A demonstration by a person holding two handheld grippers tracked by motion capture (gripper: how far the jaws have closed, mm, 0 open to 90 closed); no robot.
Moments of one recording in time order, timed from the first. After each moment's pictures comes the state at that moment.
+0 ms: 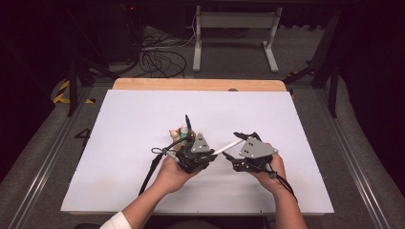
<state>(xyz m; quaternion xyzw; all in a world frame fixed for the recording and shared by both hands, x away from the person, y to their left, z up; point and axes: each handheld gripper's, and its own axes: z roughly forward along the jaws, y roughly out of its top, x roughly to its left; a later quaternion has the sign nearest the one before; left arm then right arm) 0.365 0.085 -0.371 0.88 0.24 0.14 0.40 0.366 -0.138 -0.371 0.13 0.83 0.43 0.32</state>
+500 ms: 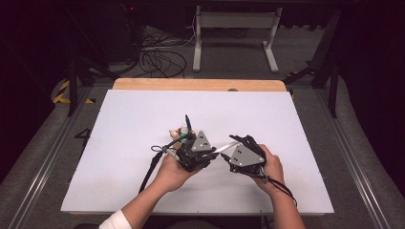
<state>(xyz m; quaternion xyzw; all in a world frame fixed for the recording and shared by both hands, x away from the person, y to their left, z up) 0.363 0.083 -0.360 0.88 0.23 0.14 0.40 0.359 -0.121 -0.378 0.07 0.85 0.36 0.39</state>
